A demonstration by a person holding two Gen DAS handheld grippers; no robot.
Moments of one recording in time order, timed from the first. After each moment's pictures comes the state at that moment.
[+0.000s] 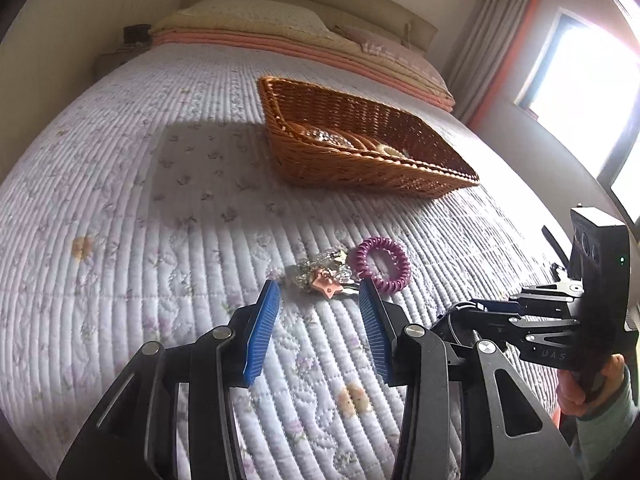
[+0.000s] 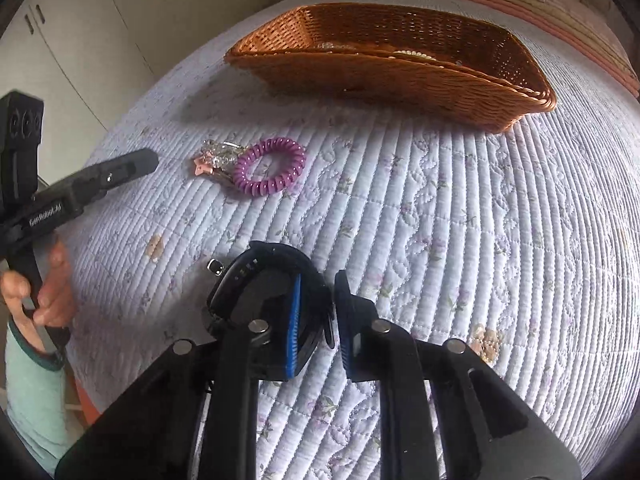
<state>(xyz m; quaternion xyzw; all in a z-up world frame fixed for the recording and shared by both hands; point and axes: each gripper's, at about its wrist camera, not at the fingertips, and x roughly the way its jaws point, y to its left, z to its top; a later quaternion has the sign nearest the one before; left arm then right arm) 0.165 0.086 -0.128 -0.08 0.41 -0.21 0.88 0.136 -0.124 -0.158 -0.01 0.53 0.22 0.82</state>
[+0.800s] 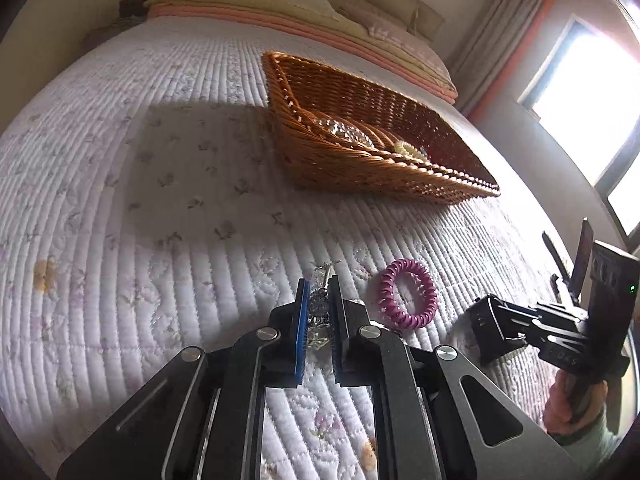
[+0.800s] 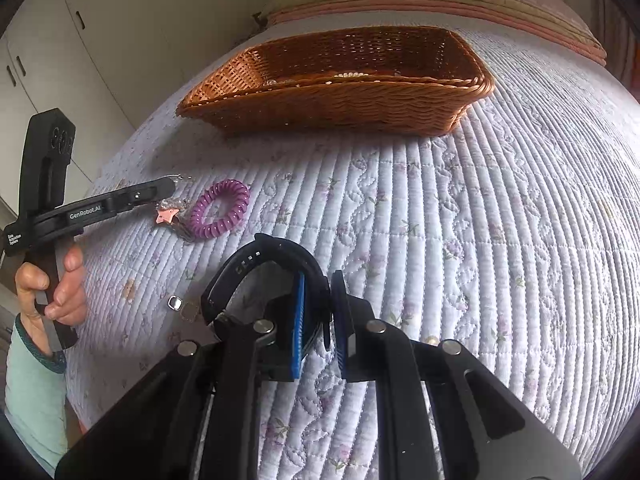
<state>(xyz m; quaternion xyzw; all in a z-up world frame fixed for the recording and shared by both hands) 0.205 0.100 -0.145 -0.13 0.44 -0.22 0.86 0.143 -0.165 -0.163 0.07 0.49 0.17 0.86</state>
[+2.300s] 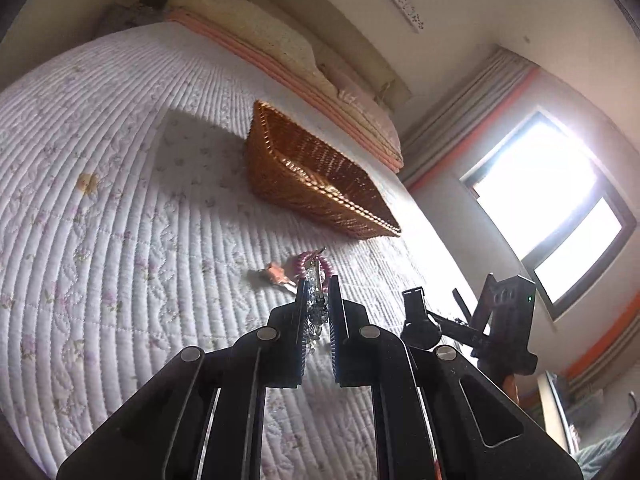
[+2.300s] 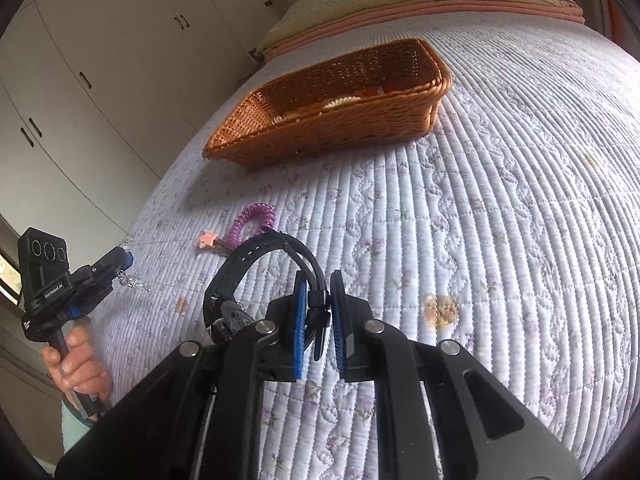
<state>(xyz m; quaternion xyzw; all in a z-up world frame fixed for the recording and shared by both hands) 0.105 0.132 -0.104 -0.27 0.35 -0.28 0.85 0.111 -0.194 -0.137 0.17 0.44 0.19 0.86</state>
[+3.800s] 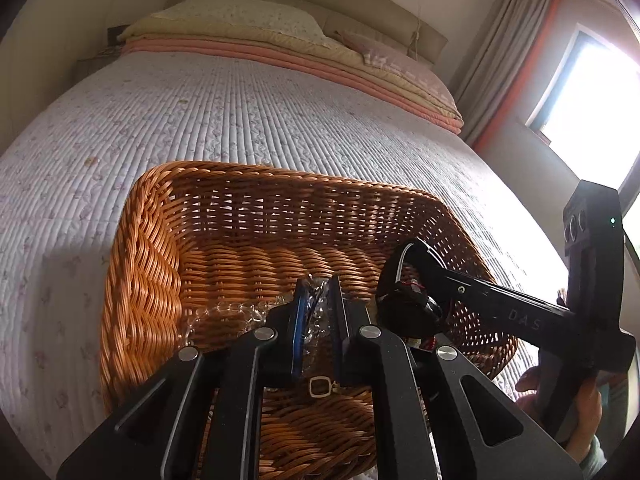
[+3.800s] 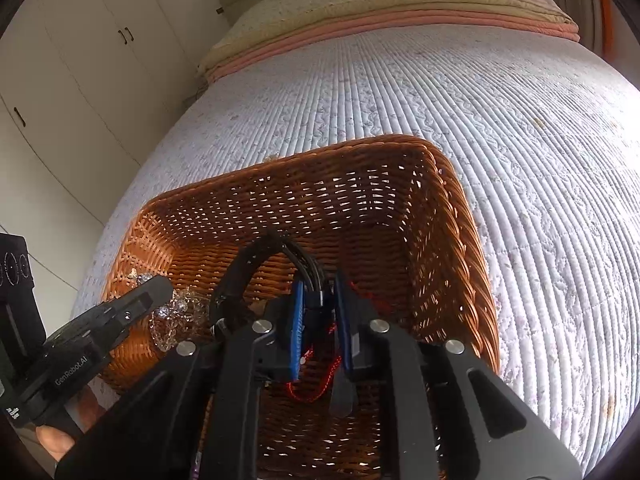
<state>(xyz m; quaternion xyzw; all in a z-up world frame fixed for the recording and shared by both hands) 0.343 -0.004 -0.112 -0.11 0.40 -0.20 0.89 0.344 -0.195 -0.151 0.16 0.47 0.11 0.86</state>
